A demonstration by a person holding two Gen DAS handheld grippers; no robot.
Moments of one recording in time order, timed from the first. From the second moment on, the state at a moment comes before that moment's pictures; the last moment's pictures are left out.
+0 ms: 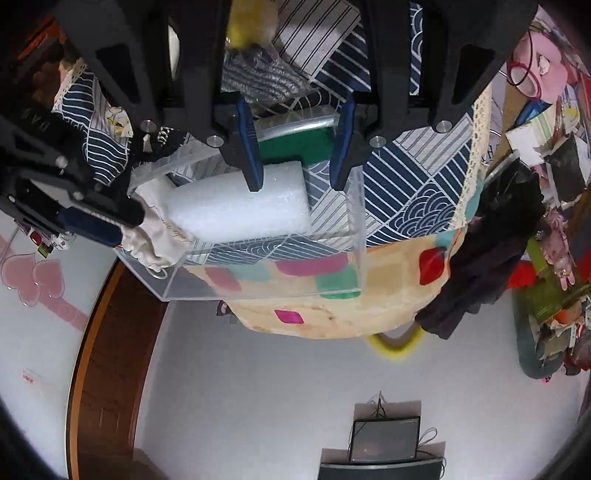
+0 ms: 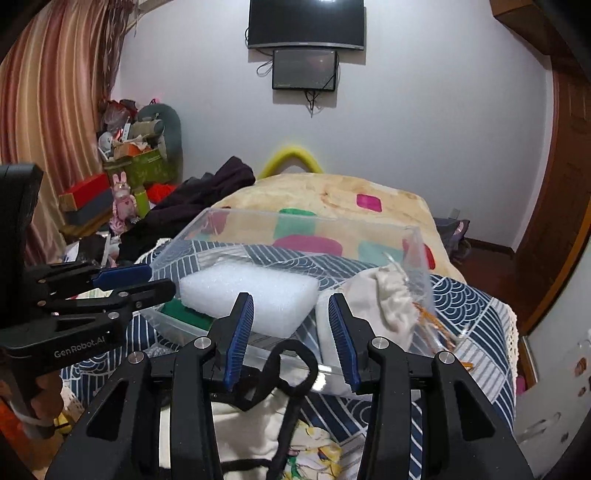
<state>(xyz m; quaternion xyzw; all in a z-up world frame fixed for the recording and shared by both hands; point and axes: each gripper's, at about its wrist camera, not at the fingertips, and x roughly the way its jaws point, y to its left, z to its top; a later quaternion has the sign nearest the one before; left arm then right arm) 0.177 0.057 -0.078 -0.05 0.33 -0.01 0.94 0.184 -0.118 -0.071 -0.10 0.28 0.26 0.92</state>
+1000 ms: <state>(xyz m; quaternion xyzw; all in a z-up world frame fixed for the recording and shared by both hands) 0.086 0.047 -0.111 -0.03 0.37 -0.03 0.93 0.142 -0.190 -0.106 -0.08 0.34 0.23 0.91</state>
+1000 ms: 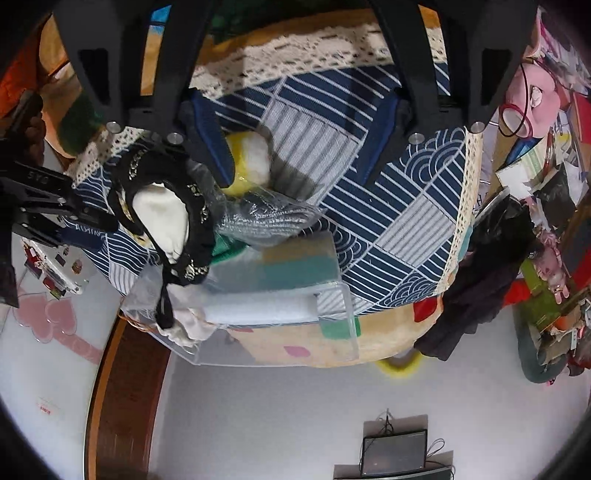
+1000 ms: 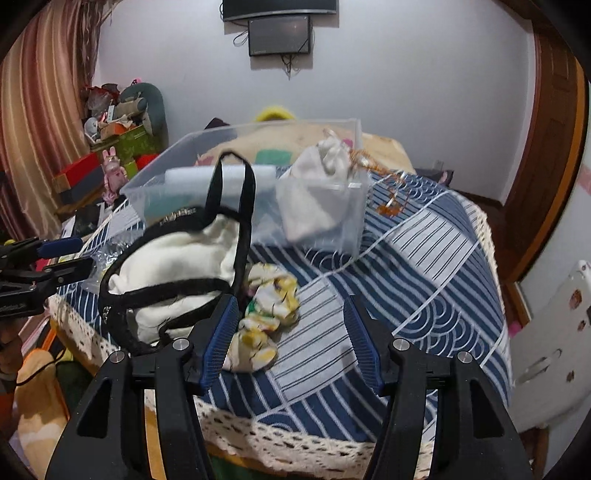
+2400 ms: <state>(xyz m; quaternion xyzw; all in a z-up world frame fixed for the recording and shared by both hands) 0.153 0.047 -0.132 -0.09 0.39 -0.08 0.91 0.129 -0.214 -0.105 -0.05 0.33 0.21 0.92</state>
